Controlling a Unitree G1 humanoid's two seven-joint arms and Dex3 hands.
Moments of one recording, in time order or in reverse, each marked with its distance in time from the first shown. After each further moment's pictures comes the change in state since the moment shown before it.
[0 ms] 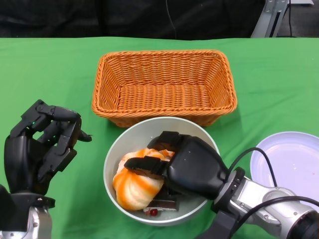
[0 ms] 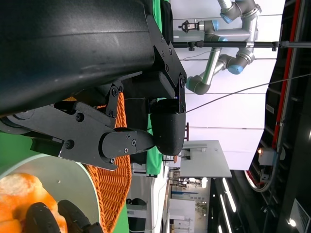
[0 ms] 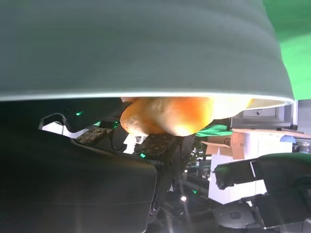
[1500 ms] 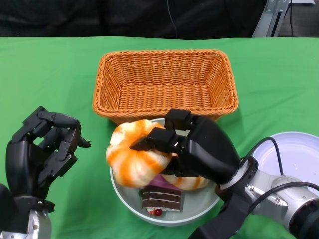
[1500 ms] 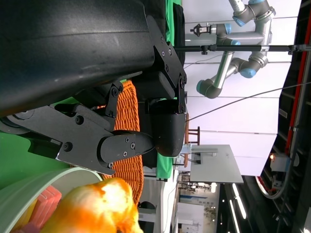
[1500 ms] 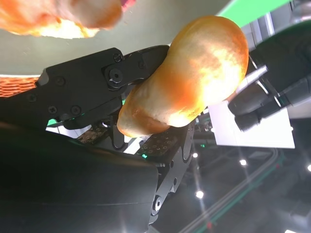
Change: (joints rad) left arm -0.011 0.009 0.007 0.079 0.009 -0.021 -0.003; right arm -0.043 0.004 -0.097 0.089 0.204 -0.269 -0.204
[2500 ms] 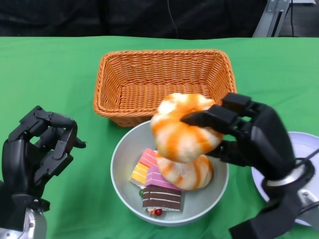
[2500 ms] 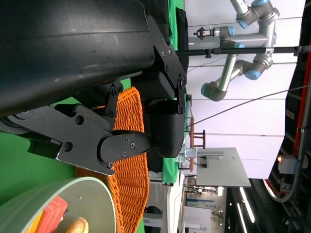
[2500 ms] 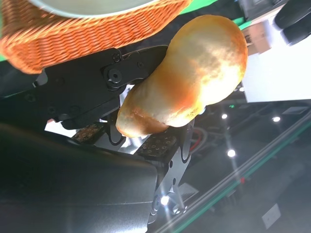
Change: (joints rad) left arm -0.018 0.026 0.011 0.037 0.009 -0.001 0.002; right arm 0.220 -0.156 -0.289 -0.291 0.084 -0.021 0.063
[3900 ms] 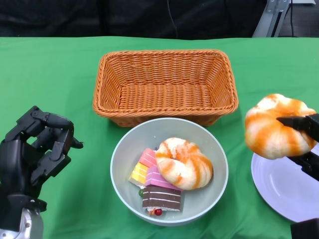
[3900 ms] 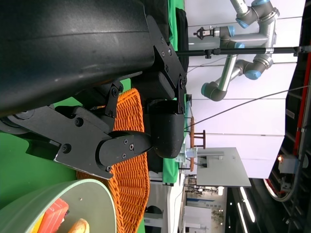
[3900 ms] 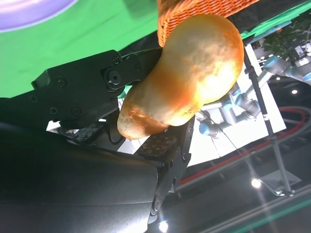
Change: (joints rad) left arm 0.000 0.012 0.006 0.002 -0.014 0.005 -0.016; right arm 0.279 -0.102 -0.289 -0.007 0.111 0.032 -0.023
